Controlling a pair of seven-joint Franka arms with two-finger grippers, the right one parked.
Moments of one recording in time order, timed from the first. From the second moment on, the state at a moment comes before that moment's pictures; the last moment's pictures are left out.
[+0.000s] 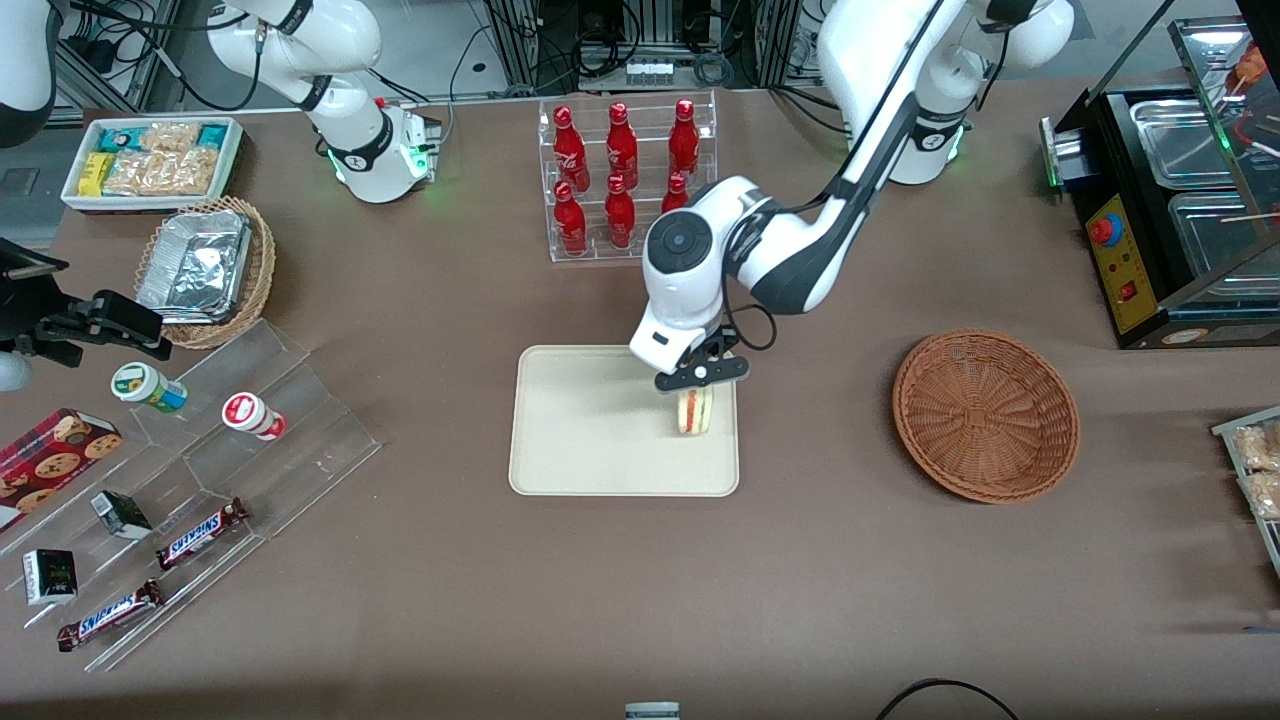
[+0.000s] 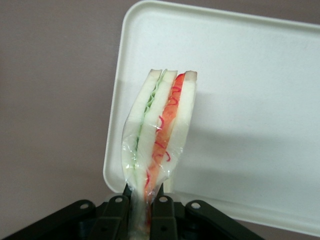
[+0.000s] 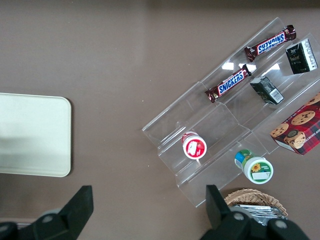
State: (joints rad) arm -0.69 0.55 -0.09 -1.67 0.12 2.14 -0.99
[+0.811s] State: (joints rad) arm -0.69 0.66 -0.08 -1.61 0.15 2.24 -0.98
